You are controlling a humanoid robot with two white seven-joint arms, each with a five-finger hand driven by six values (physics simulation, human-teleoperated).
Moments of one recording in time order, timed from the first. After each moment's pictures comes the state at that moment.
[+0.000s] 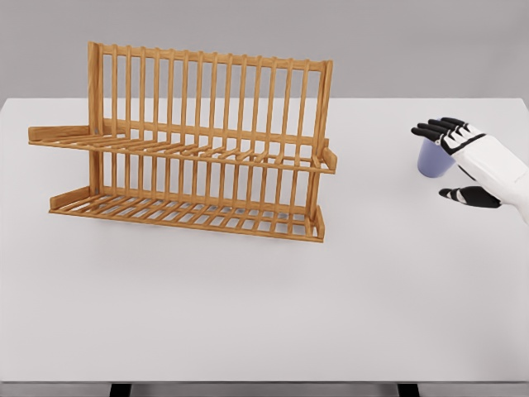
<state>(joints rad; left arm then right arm) 0.02 0.00 0.02 -0.04 -2.27 0.06 -0.34 -0.09 -0.67 0.00 -1.56 0.49 -0.61 0.18</state>
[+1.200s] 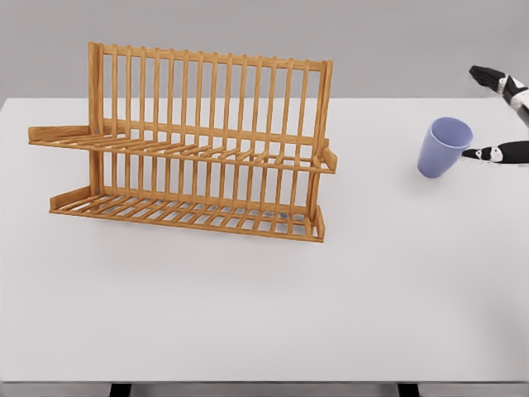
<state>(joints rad) 0.02 0.00 0.02 -0.04 -2.27 0.06 -0.34 -0.38 -0.65 0.01 -1.13 -0.27 -0.61 0.61</state>
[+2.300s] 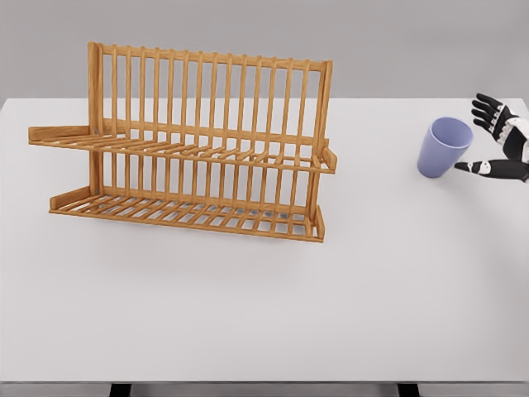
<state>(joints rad) 0.02 0.00 0.02 -0.04 -2.27 0.06 -0.34 -0.42 -0.55 0.01 -0.88 -0.37 -0.39 0.61</state>
